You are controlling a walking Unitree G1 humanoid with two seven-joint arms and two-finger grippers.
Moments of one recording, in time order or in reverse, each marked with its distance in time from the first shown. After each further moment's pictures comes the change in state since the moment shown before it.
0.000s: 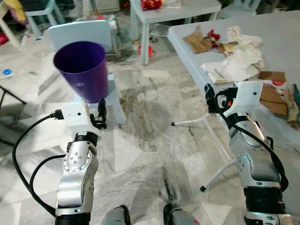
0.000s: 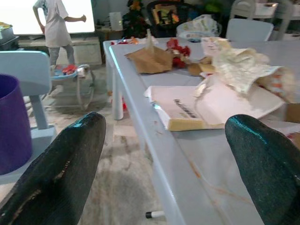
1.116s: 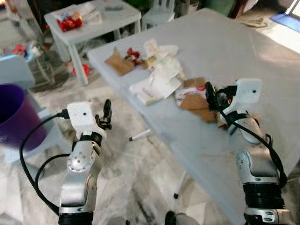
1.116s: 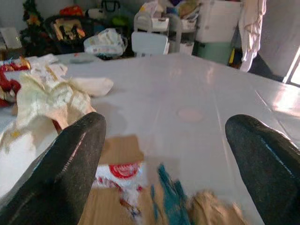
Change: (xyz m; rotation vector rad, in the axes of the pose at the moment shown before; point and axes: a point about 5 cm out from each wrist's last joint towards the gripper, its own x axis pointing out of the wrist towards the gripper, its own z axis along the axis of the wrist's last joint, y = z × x) left arm 0.001 -0.003 -0.004 0.007 0.024 -0.014; right arm 0.005 0.000 0.000 0.001 -0.009 -0.002
